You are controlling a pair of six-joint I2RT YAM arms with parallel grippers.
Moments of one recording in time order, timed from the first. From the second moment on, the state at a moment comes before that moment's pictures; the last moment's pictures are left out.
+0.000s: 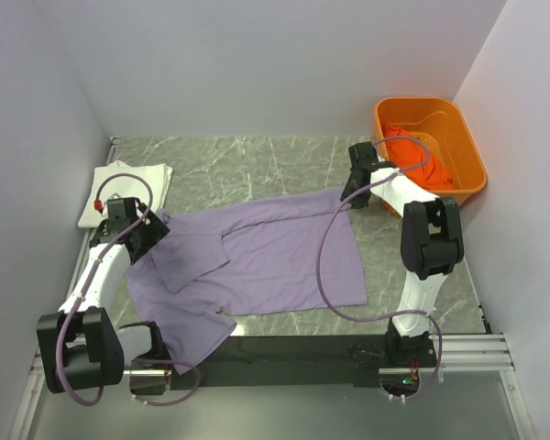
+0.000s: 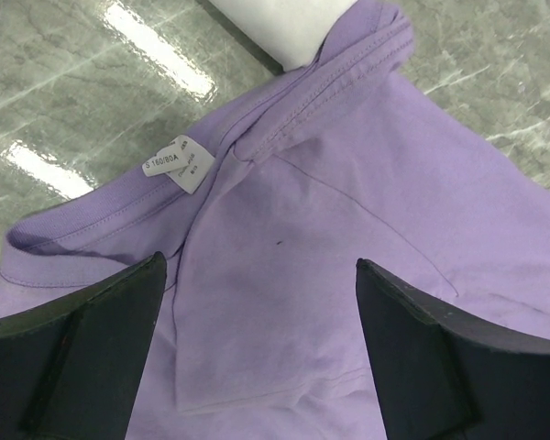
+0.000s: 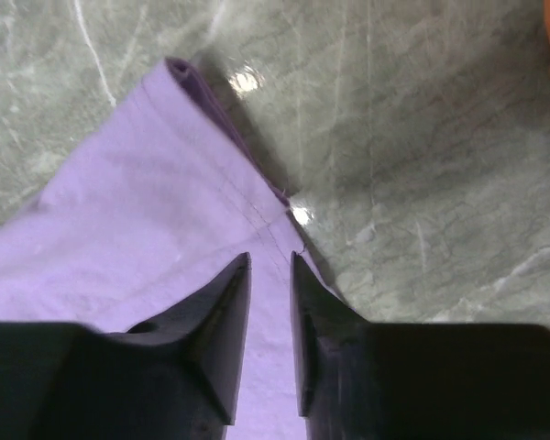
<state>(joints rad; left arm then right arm) 0.14 1.15 0.70 -0.45 -0.09 -0.64 0.18 1.91 1.40 -0.59 0.14 0.59</state>
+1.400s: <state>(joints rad) -0.52 1.82 1.18 -0.66 -0.37 -0.58 0.18 2.00 1.48 -0.51 0.12 0.57</state>
